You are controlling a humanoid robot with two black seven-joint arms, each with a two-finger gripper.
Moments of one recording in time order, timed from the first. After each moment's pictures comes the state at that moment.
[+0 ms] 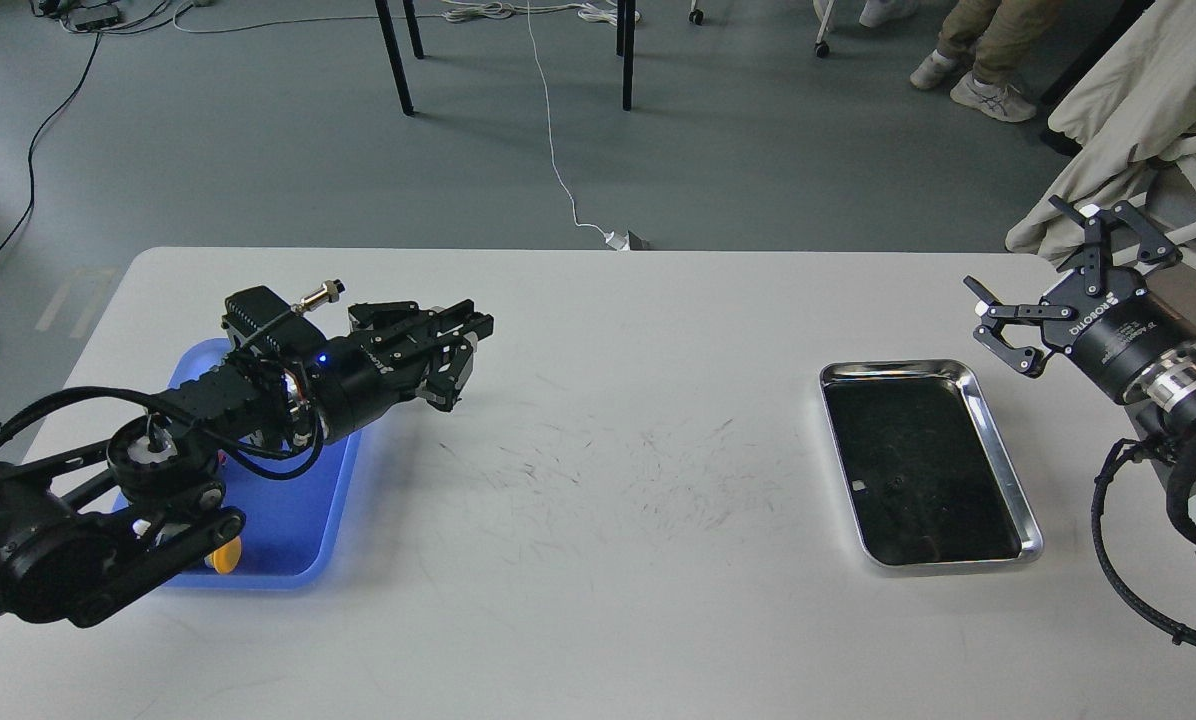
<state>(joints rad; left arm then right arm) -0.63 0.62 -0.51 -1.31 1.96 0.16 -0.20 0.66 -0.86 0.34 1.12 0.45 0.49 0.31</state>
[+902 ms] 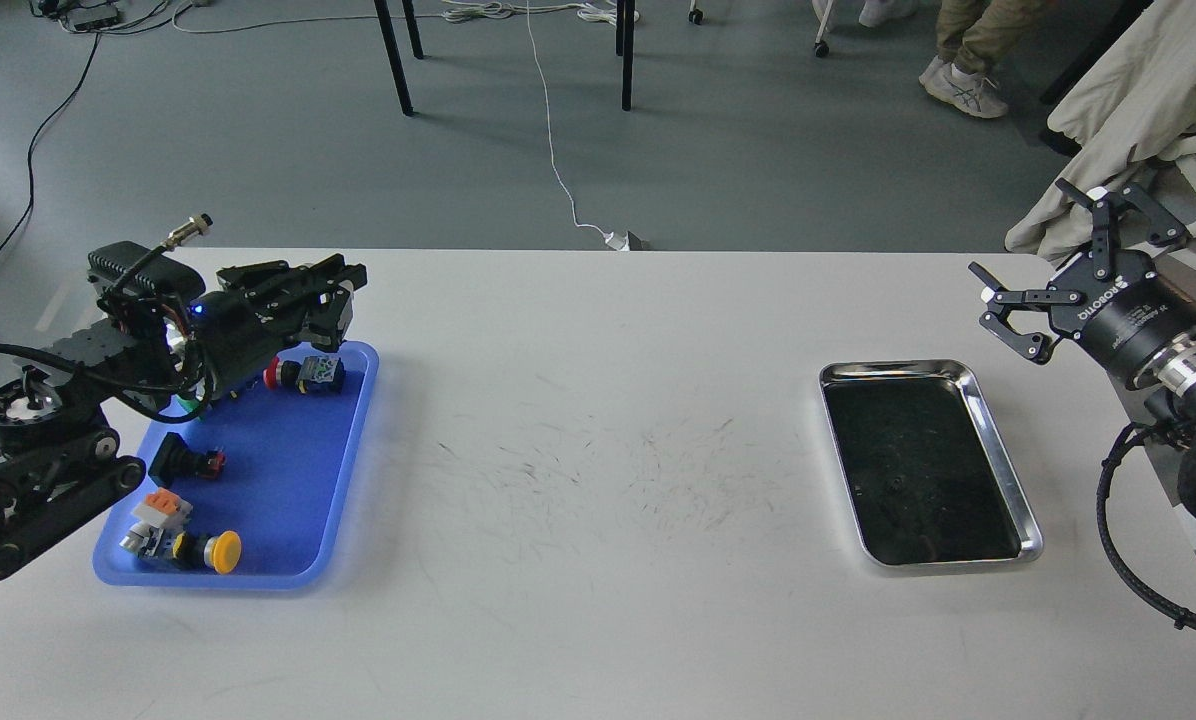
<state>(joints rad) -0.64 0.71 -0.50 -1.12 1.82 0.15 -0.25 0.65 -0.86 0.40 1.11 0.45 0.49 0.24</state>
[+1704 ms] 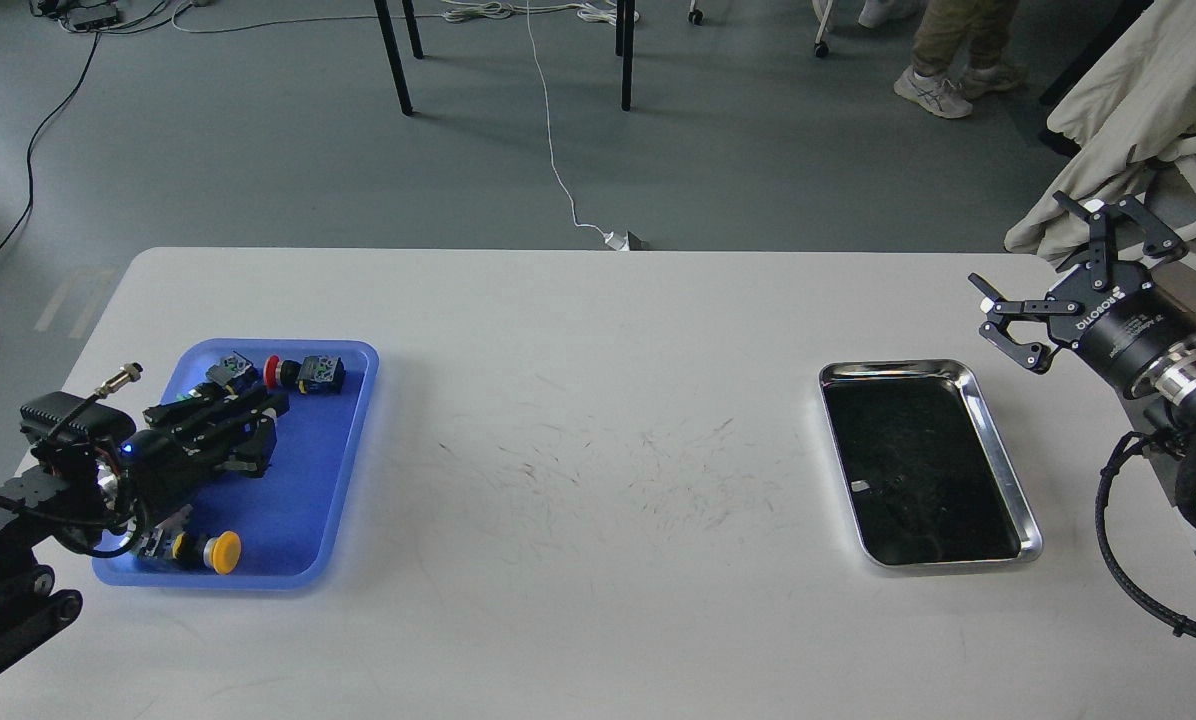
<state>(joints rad) -0.39 0.72 -0.49 -0.97 1.79 0.31 -0.34 0.64 -0.86 0.39 1.09 0.45 0.49 0.25</state>
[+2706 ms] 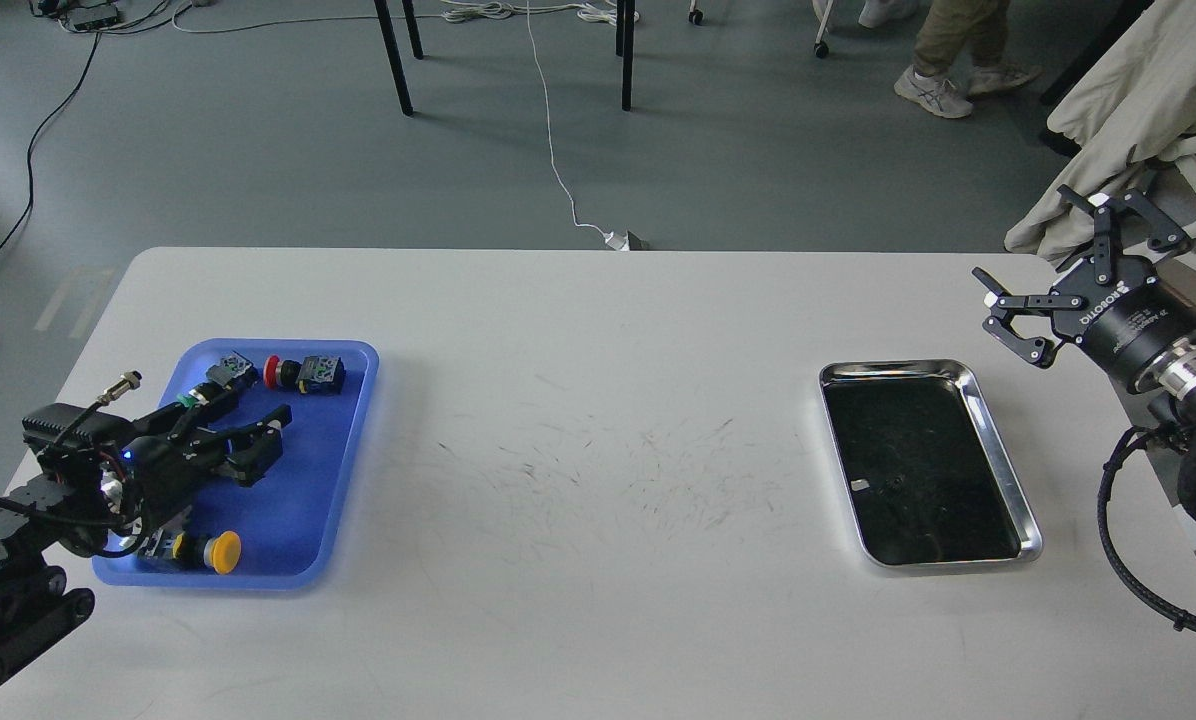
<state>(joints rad) -0.42 0.65 -0.50 -0.83 1.76 0.32 -0.38 0.65 -0.86 0.40 1.09 0.44 0.49 0.24</state>
